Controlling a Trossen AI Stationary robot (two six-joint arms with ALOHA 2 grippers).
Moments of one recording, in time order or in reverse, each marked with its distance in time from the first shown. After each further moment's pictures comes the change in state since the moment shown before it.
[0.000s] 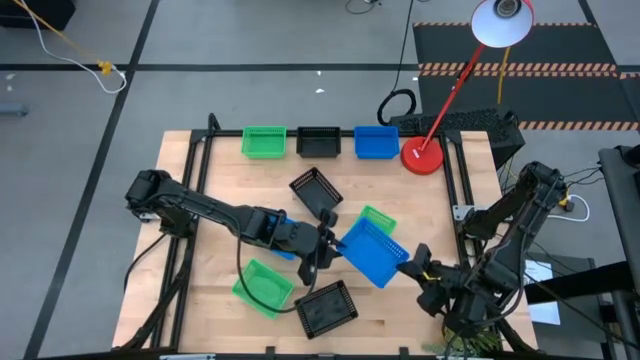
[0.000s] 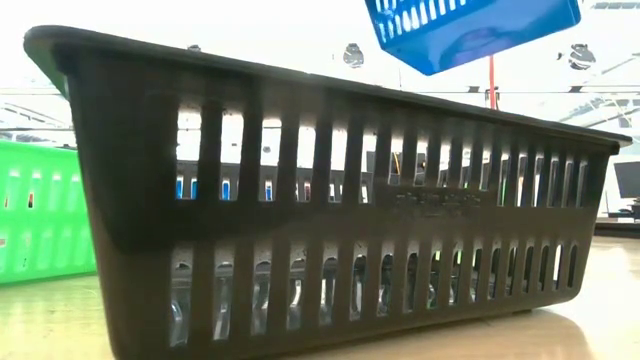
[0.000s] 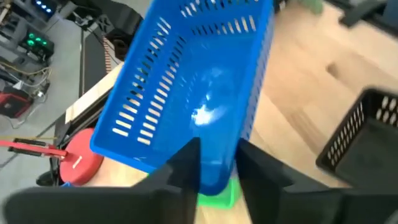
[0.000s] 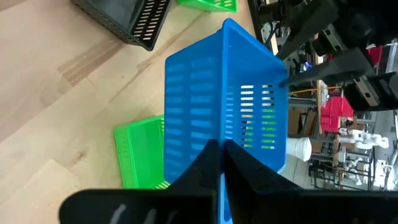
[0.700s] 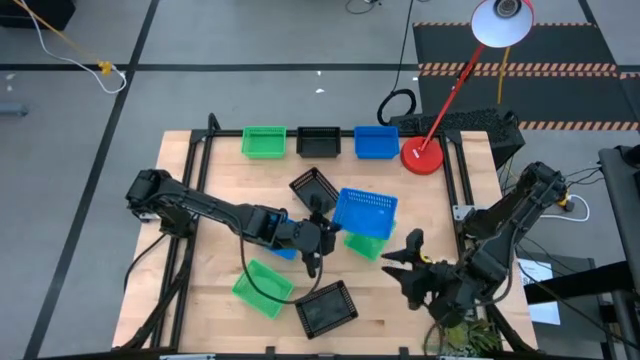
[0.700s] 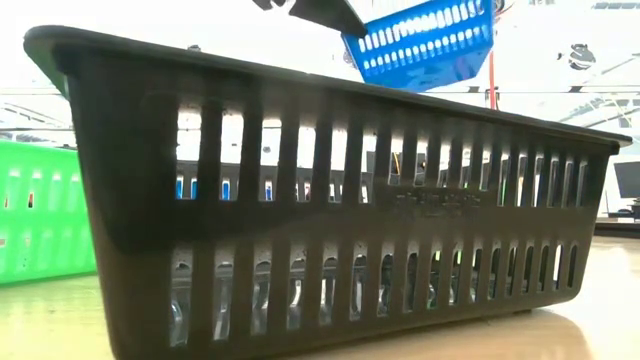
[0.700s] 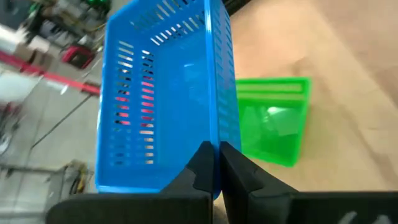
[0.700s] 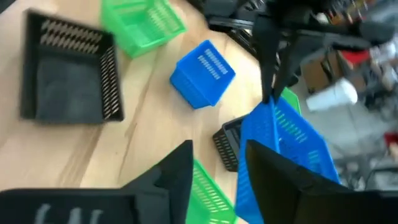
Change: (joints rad) left arm 0.014 0.000 0.000 -0.059 -0.312 -0.051; right arm -0.135 0.000 0.000 0.227 0.006 0.363
